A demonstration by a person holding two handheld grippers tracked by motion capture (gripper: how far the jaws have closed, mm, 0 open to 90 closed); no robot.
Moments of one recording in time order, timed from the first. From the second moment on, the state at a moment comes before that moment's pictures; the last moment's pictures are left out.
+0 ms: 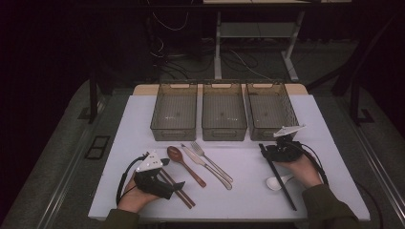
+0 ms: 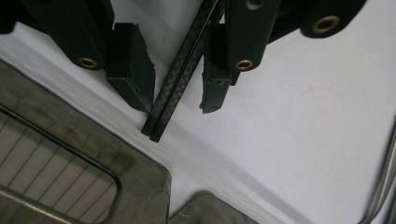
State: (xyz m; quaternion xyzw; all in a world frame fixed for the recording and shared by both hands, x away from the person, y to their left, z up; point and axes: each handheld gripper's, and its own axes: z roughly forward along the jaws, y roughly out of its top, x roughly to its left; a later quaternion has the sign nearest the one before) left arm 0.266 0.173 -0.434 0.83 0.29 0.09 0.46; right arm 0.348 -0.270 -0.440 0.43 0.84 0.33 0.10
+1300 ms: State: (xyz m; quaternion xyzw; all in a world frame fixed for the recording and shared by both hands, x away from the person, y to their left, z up) left arm 0.266 0.172 -0.434 0.83 0.29 0.09 0.46; right arm 0.348 -0.266 -0.440 0.40 0.86 0.31 0.11
